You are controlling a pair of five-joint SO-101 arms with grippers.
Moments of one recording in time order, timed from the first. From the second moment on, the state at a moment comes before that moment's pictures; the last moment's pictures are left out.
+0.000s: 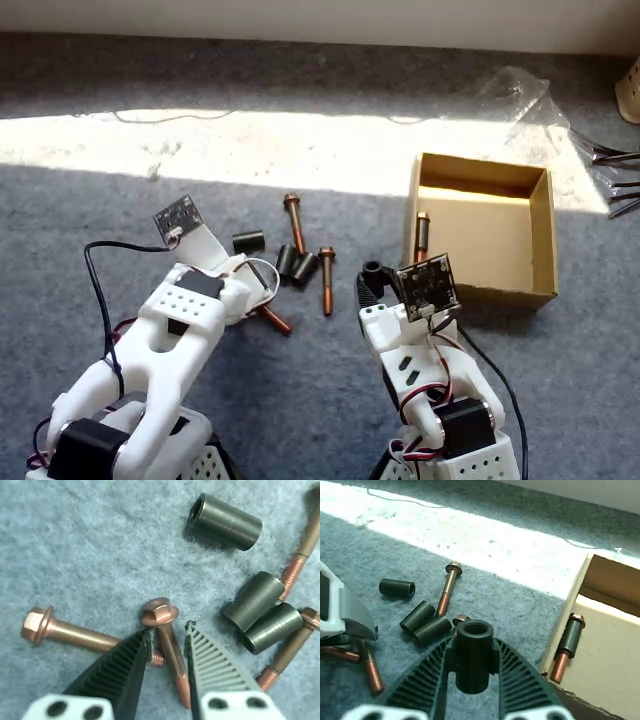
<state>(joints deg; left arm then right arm) 10.9 -24.6 62.0 38.9 56.3 -22.1 -104.2 86.6 49.8 5.3</state>
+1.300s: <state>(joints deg) 8.7 -5.1 49.3 37.9 56.1 -22.1 -104.3 86.6 49.8 5.3</state>
